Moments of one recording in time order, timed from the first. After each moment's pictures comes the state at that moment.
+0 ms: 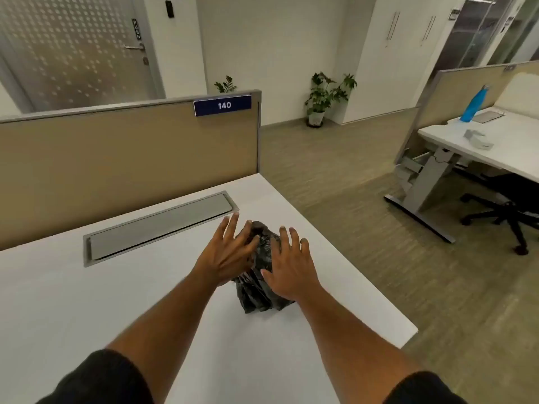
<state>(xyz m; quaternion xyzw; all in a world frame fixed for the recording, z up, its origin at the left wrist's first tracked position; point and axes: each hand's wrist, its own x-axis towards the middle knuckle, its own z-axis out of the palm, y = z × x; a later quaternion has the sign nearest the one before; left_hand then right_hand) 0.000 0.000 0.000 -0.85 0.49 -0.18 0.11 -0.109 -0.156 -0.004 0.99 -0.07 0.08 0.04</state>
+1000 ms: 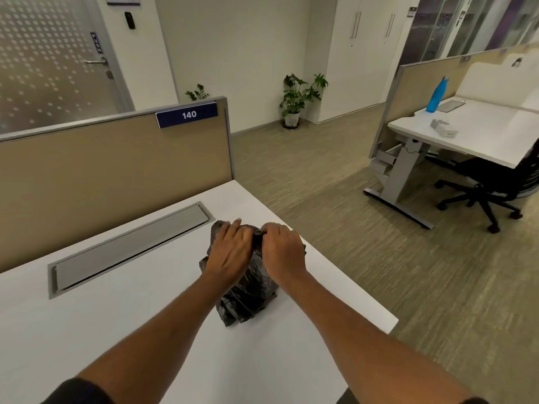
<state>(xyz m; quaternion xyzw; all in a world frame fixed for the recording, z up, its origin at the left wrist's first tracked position) -0.028 -0.076 0.027 -0.88 0.43 -0.18 -0.06 -0.104 -0.184 0.035 0.92 -0.11 0.38 -0.07</state>
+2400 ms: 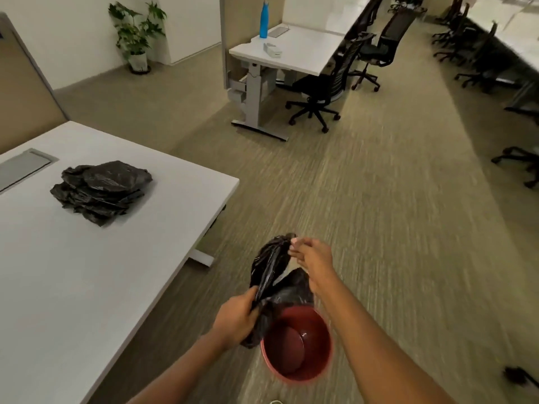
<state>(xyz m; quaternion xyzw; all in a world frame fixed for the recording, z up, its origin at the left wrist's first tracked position) -0.491 0.018 -0.090 -0.74 0.57 0.29 -0.21 -0.612 -0.133 -0.017 0.42 -0.57 0.33 -0.63</state>
